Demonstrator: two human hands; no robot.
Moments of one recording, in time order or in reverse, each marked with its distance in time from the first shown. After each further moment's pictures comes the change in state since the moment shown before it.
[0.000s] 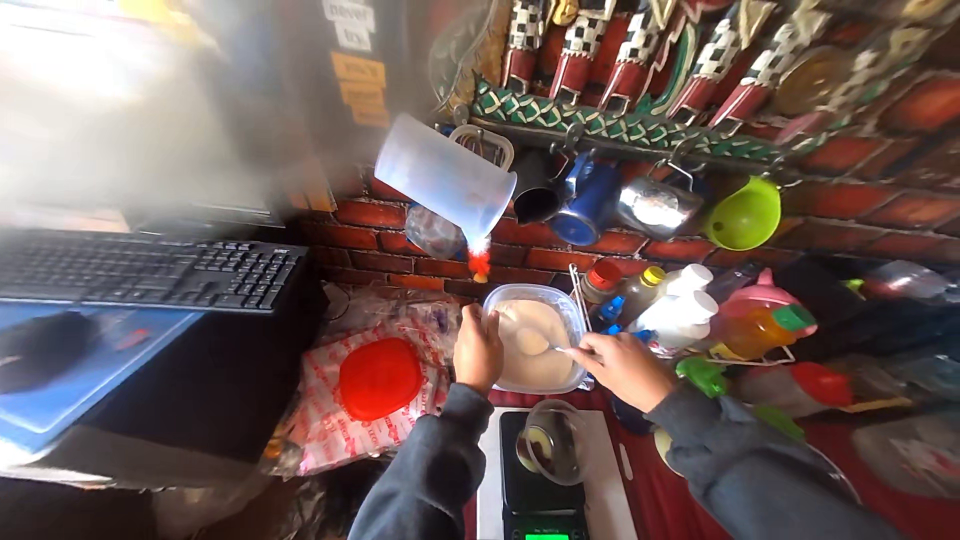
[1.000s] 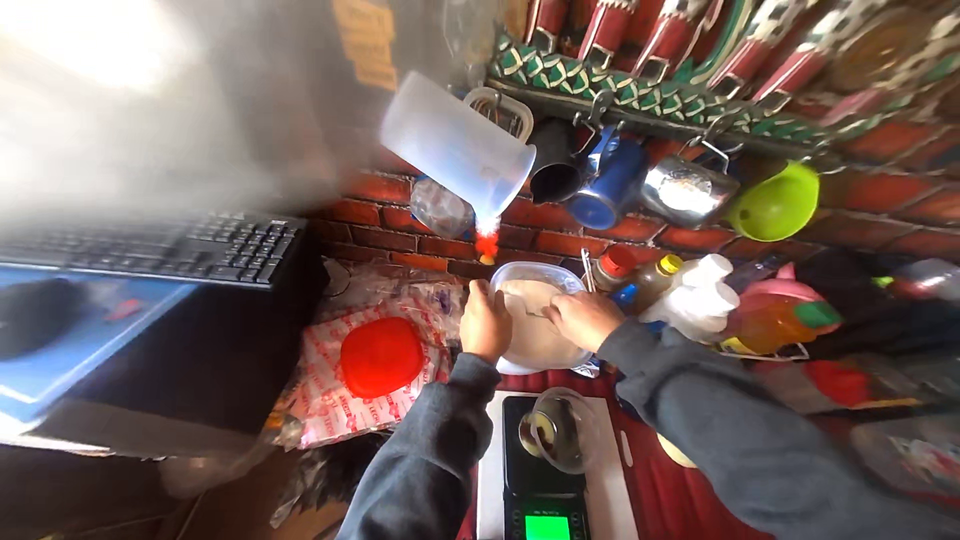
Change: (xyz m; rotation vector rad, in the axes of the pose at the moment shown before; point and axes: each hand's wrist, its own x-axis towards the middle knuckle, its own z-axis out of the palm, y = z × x) left_hand 0.015 0.009 0.000 0.017 -0.029 -0.064; right_hand 0.069 -0.051 -0.004 -0.277 -0.223 0.123
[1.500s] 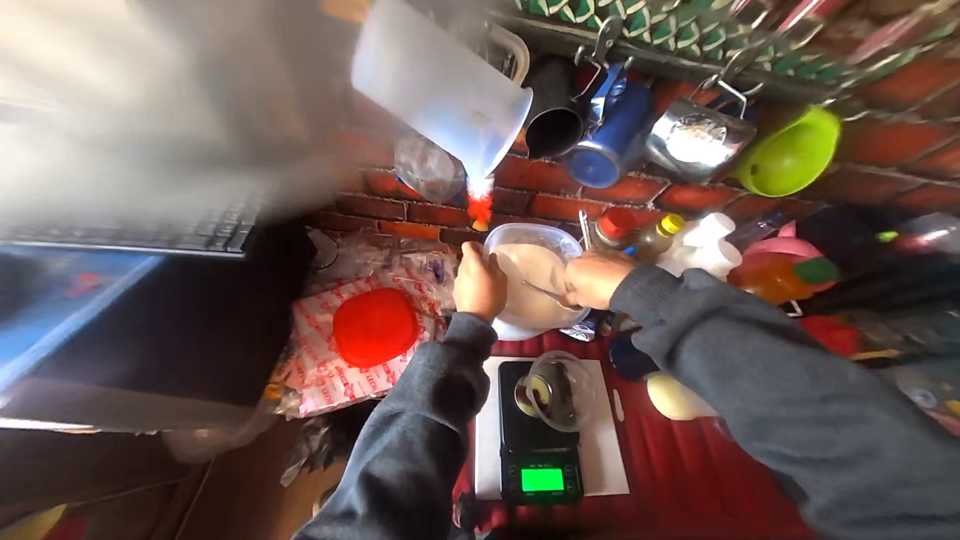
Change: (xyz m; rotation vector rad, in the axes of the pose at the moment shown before) left_hand 0.010 0.003 0.001 0.024 -0.018 -0.039; right_hand -0.003 0.010 -0.023 -0.257 -0.216 -0.097
